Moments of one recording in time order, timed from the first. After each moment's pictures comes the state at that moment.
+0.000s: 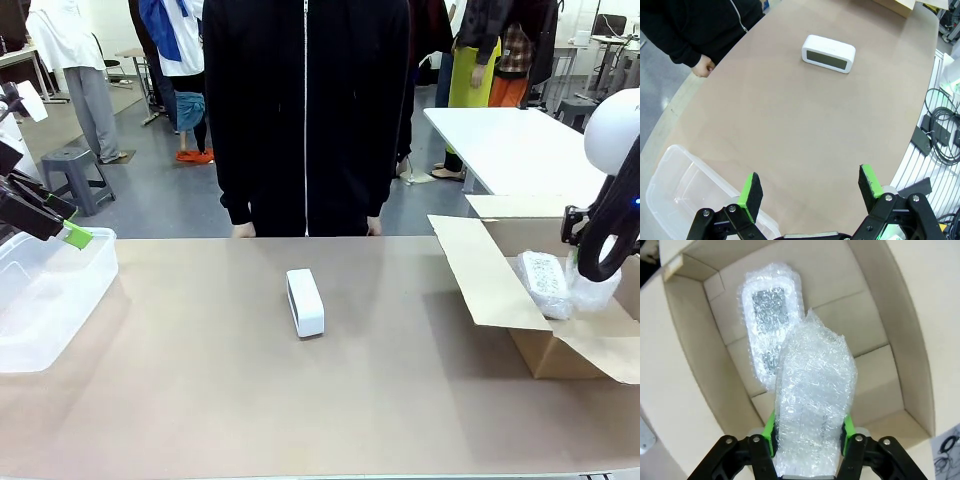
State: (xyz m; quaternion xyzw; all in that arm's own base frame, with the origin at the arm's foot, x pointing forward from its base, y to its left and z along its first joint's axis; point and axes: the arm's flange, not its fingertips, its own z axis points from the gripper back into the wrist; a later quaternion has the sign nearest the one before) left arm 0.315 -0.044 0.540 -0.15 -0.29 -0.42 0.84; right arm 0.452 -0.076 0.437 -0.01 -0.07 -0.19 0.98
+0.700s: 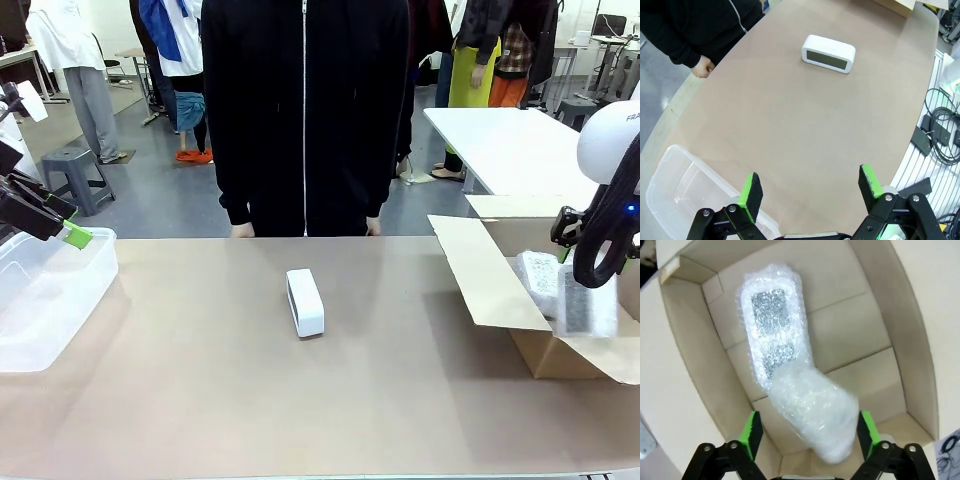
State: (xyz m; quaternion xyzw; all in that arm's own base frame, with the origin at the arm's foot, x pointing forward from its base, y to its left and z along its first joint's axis) left arm 0.315 -0.044 0.540 -0.15 -0.29 -0.42 0.84; right arm 0.456 -0.074 0.433 -0.01 -0.07 -0.20 0.98
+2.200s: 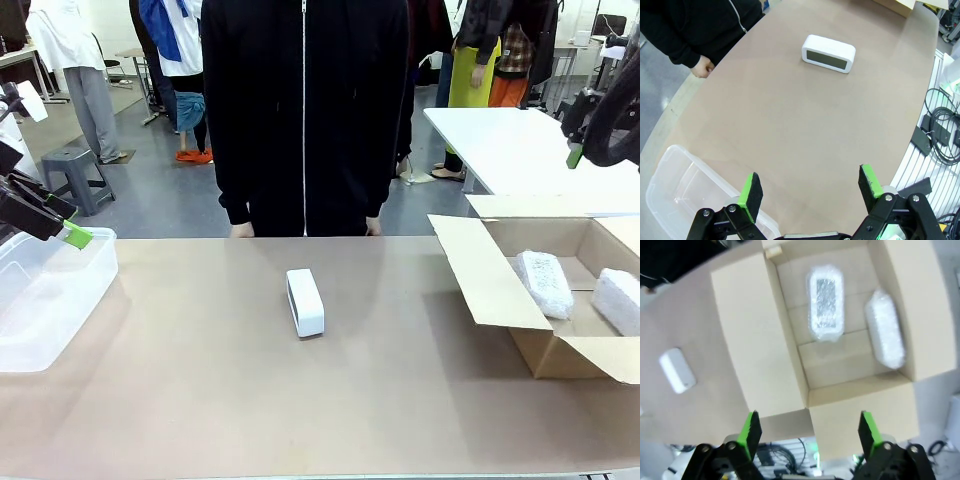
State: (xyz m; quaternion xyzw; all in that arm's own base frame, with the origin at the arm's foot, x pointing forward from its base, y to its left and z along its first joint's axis) left arm 0.315 -0.044 0.540 -0.15 -0.29 -0.42 0.84; right arm 0.416 -0.020 0.625 0.02 -0.07 -0.13 0.99
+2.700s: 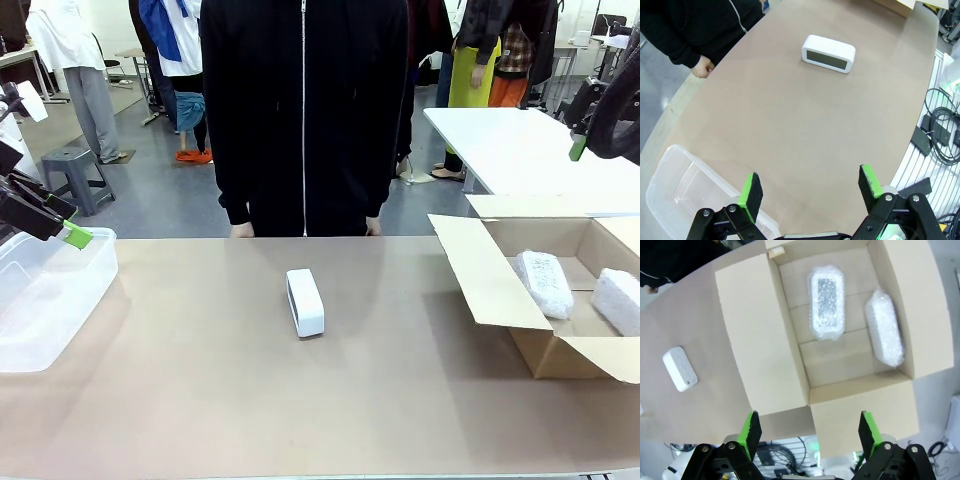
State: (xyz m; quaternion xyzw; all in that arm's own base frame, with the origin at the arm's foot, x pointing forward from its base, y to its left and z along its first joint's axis) left arm 0.315 -0.044 0.540 -0.15 -0.29 -0.42 0.84; right arm 0.411 -0.017 0.633 0.02 -0.07 -0.13 0.99
